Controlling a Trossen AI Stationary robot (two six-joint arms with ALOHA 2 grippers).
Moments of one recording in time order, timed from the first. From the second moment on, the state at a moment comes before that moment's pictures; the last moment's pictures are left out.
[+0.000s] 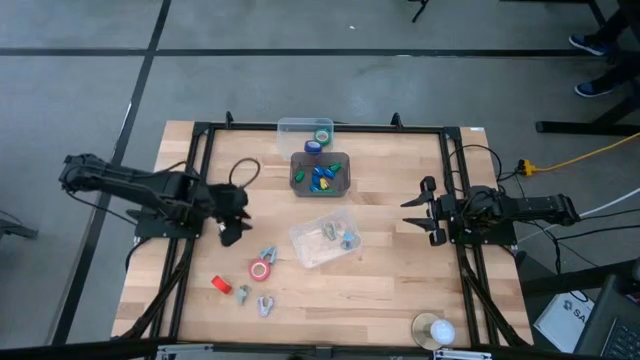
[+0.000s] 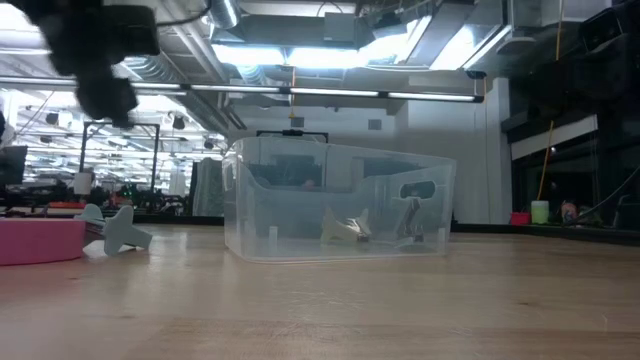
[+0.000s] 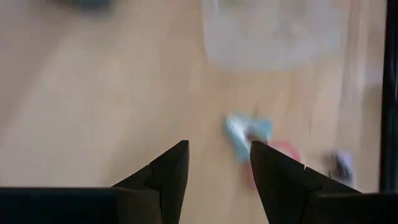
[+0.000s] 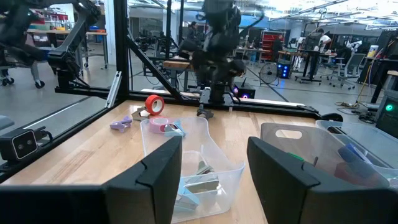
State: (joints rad) left arm -0.13 0.80 0.61 -0.71 -0.01 -0.55; right arm 0.09 0.01 0.01 0.02 -0.02 -0.06
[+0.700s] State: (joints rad) left arm -0.22 0.94 0.61 -1.06 -0.08 -0.47; right arm 0.09 0.01 0.01 0.02 -0.02 -0.06
